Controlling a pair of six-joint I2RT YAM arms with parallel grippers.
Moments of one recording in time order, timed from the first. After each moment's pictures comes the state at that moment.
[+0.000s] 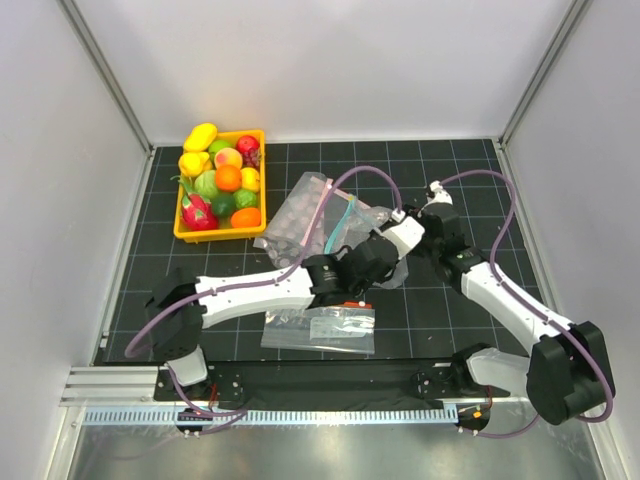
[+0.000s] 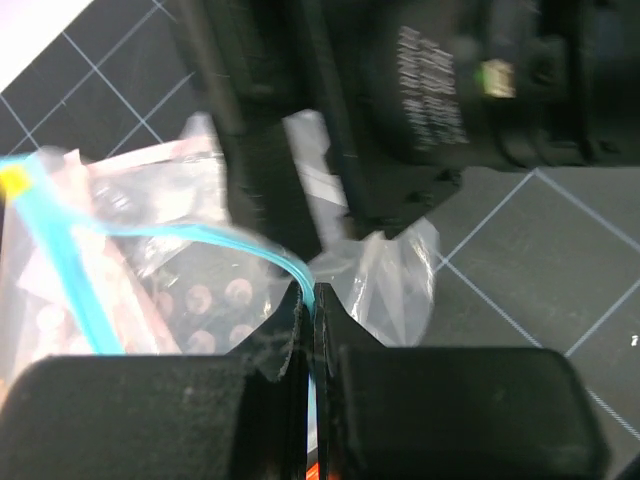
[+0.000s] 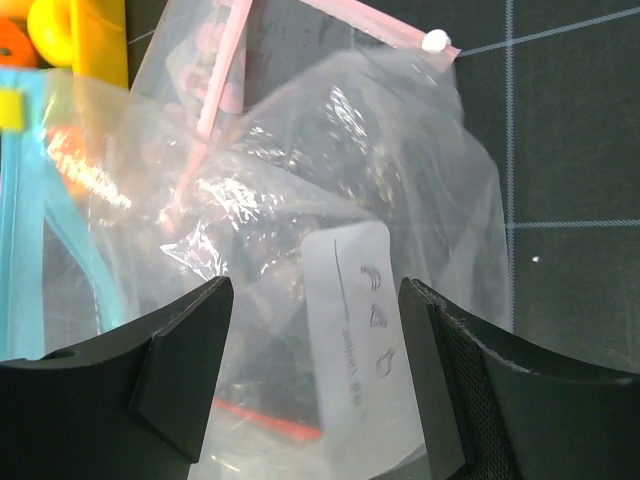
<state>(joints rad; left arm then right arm) -1.21 1.69 1.33 -0.11 -0.50 -0.02 0.36 1.15 0.70 -0.09 -0.03 0.66</state>
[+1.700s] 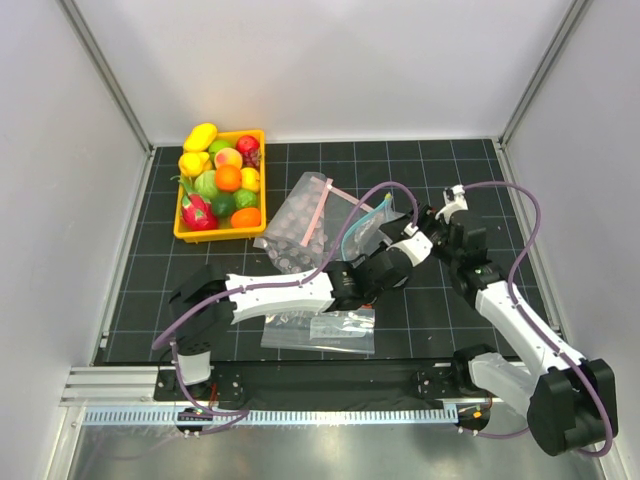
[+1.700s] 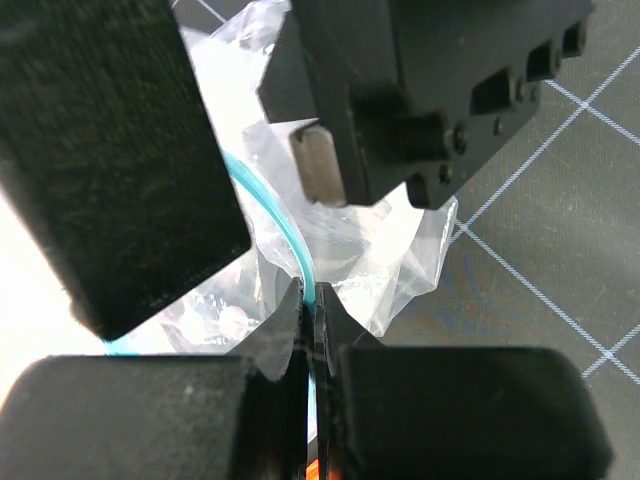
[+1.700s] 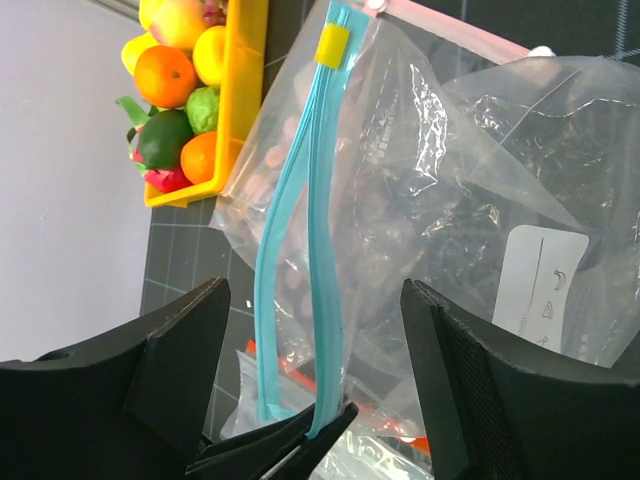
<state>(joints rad) -1.24 1.85 1.39 -0.17 -0.56 0.00 0.24 1.00 0.60 0.04 -0.29 0.77</state>
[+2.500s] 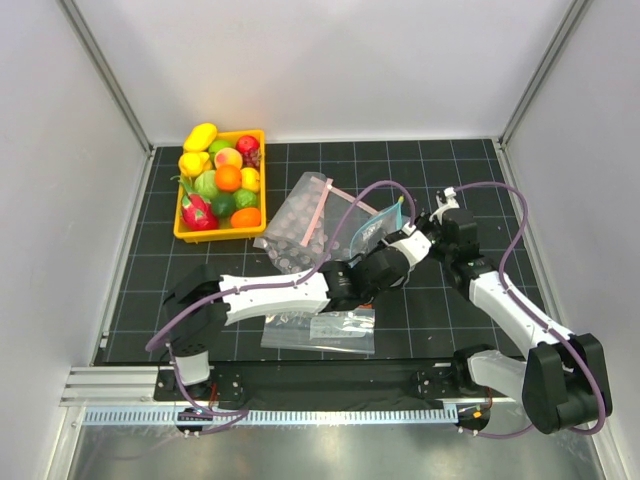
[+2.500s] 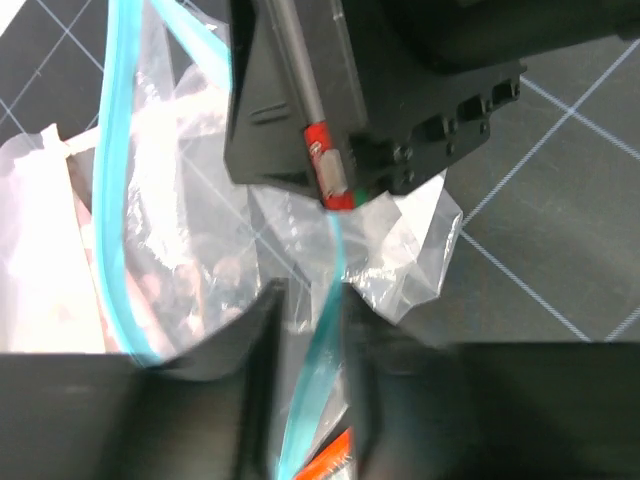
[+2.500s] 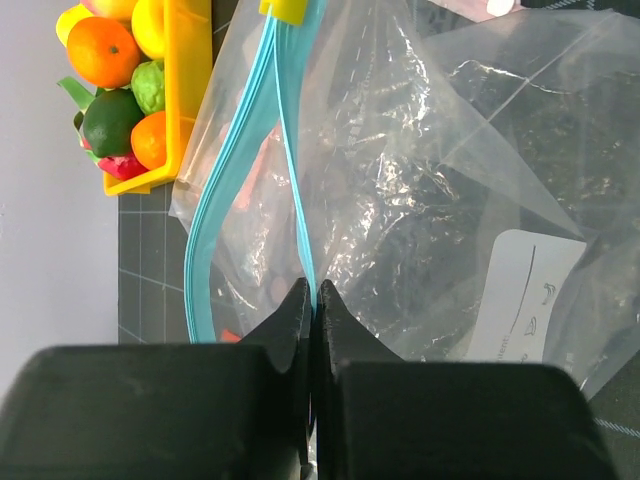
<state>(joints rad) -1.24 1.82 1.37 -0.15 -0.55 0.01 0.23 1.11 0.59 0.04 -0.32 0.76</state>
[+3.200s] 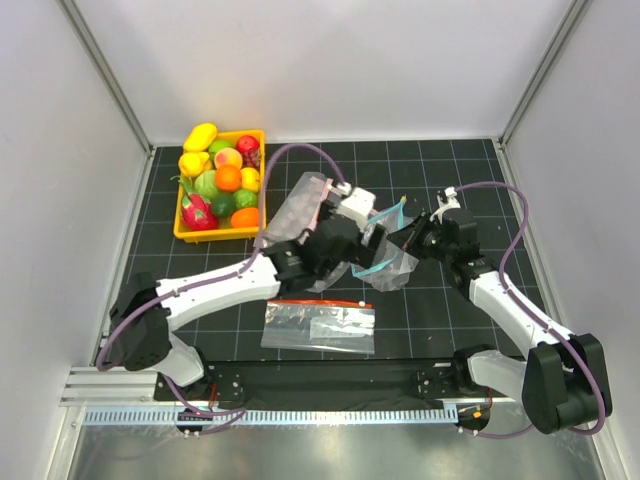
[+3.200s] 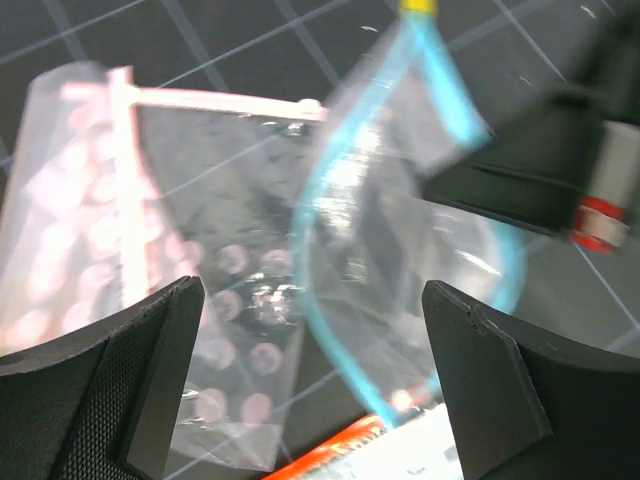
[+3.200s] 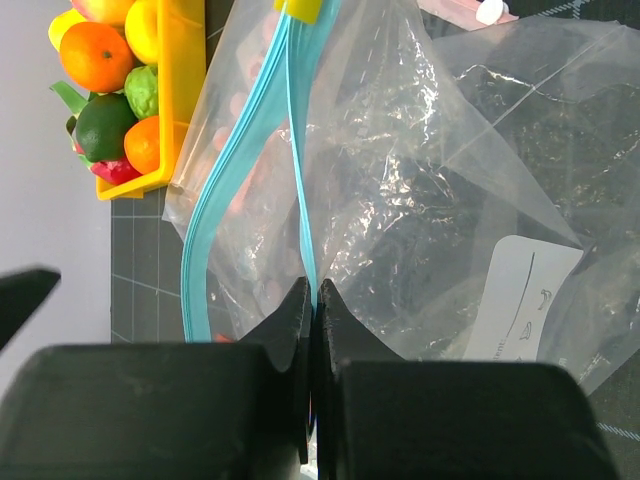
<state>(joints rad) -1.09 1.55 1.23 -0.13 -0.48 -0.22 0.23 1.11 0.59 0.04 -0.30 0.75</state>
